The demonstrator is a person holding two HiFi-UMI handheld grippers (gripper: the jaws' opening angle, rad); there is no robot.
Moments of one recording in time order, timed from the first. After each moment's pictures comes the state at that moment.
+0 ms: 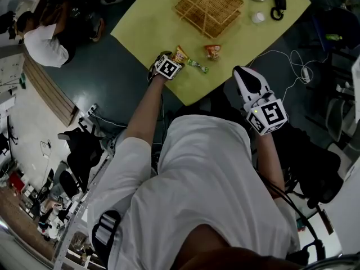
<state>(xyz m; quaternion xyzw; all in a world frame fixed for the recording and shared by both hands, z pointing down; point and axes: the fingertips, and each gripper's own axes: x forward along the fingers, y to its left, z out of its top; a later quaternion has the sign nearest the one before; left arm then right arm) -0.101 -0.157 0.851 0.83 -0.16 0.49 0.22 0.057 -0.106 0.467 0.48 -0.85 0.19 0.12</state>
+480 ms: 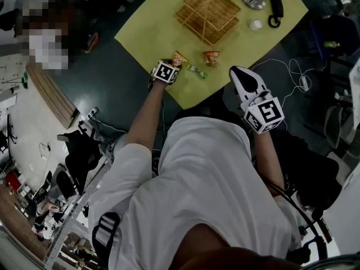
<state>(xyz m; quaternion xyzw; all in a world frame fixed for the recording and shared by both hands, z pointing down) -0.104 -0.168 0.800 0.82 -0.23 0.44 0.28 0.058 -0.113 0.451 0.47 -0.86 0.17 0.11</state>
